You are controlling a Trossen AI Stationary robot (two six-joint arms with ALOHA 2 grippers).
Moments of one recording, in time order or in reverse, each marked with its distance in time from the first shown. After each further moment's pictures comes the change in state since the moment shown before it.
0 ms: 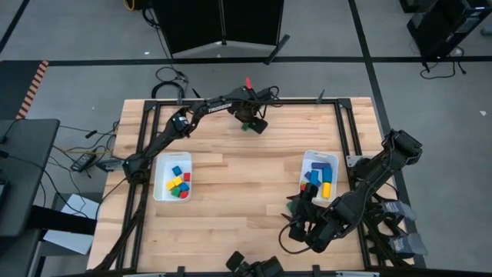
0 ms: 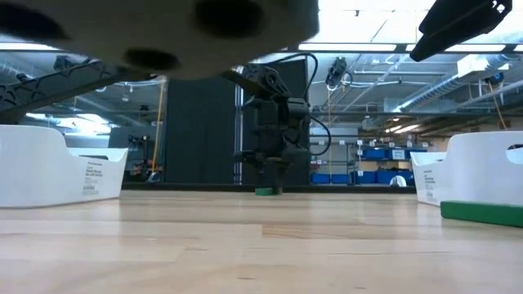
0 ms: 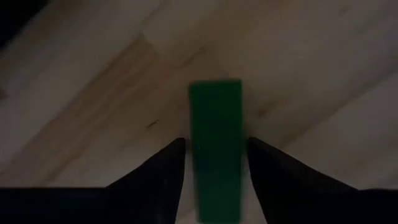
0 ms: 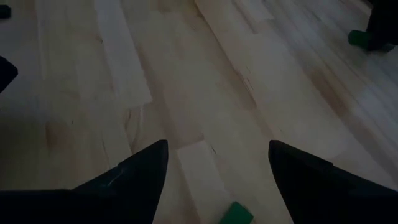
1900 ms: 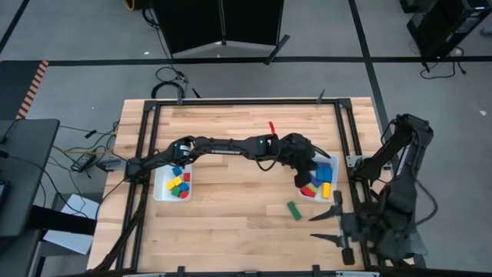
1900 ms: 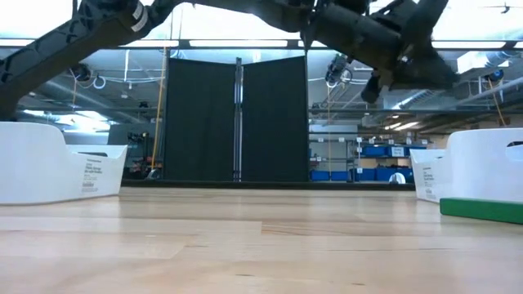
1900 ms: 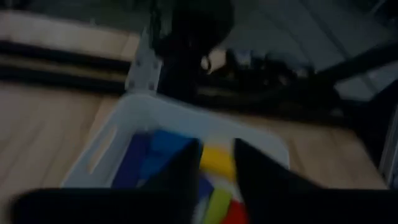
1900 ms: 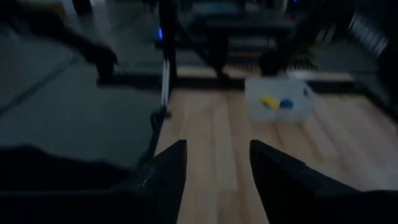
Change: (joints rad) left arm -0.463 -0.078 -0.005 0.907 0.207 0.248; right arm 0.316 -0.308 -0.001 0.368 0.227 -0.509
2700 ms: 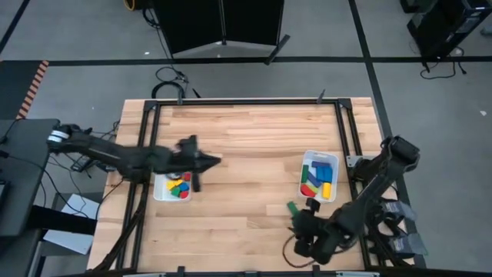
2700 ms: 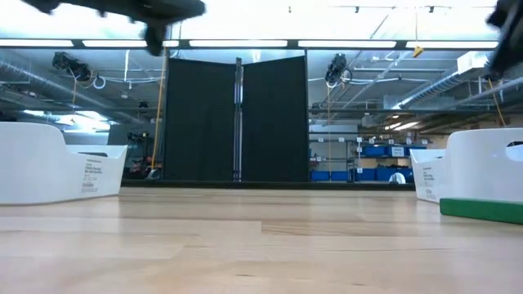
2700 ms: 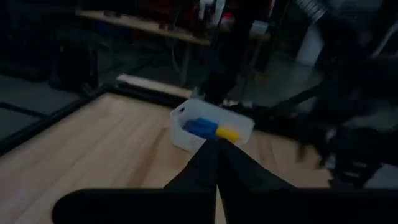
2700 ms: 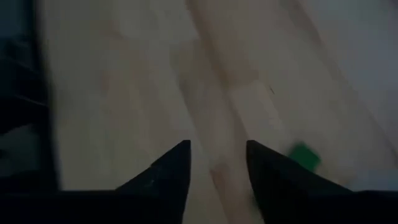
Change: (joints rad) left arm -0.224 -1.479 -1.764 0.631 -0.460 -0.086; right arm -0.221 0.371 -0.001 -0.305 -0.392 0.605
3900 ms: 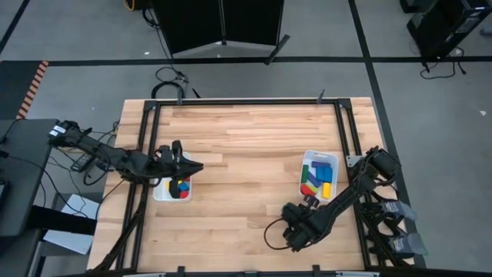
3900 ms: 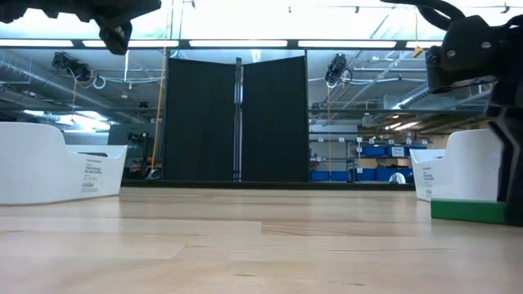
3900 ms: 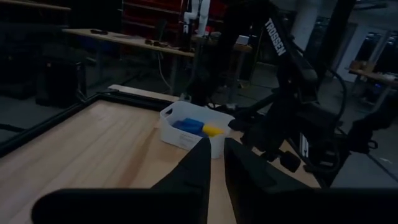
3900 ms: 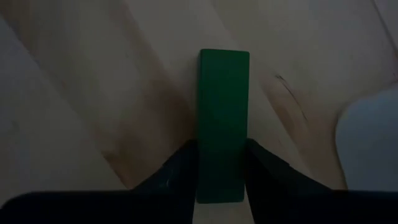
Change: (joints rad) left arm -0.205 -0.352 -0.184 -0.094 -0.153 0.034; right arm -0.164 0.272 -0.005 -0.135 -0.287 0.192
